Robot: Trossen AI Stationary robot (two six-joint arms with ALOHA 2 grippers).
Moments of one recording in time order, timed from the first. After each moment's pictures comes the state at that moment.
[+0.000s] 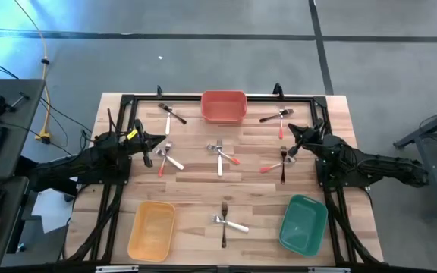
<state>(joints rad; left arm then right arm) 0.30 0.01 0.01 0.01 -0.04 0.15 -0.24 0.20 0.01 0.08 0.57 -0.20</state>
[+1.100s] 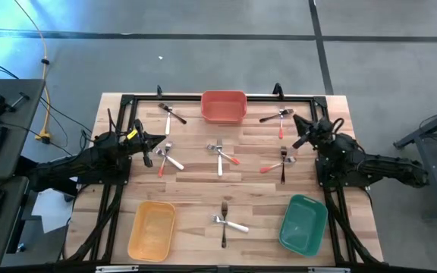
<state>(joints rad) 0.31 0.01 0.01 0.01 -0.04 0.15 -0.25 0.20 0.01 0.43 0.56 0.16</state>
